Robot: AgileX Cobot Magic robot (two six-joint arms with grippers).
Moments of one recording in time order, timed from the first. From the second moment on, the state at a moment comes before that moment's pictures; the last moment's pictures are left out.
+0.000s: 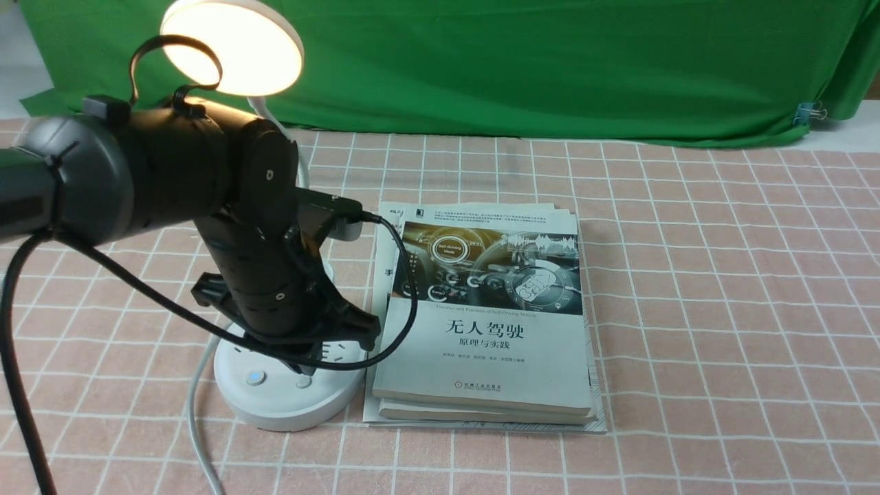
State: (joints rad) right arm 0.07 0.00 0.01 -0.08 0.23 -0.04; left arm -0.41 1.76 -1.22 -0.04 0.92 0.02
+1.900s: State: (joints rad) right arm 0.07 0.00 0.01 -0.08 0.23 -0.04; left arm -0.42 1.44 -0.98 -0.07 0.83 0.00
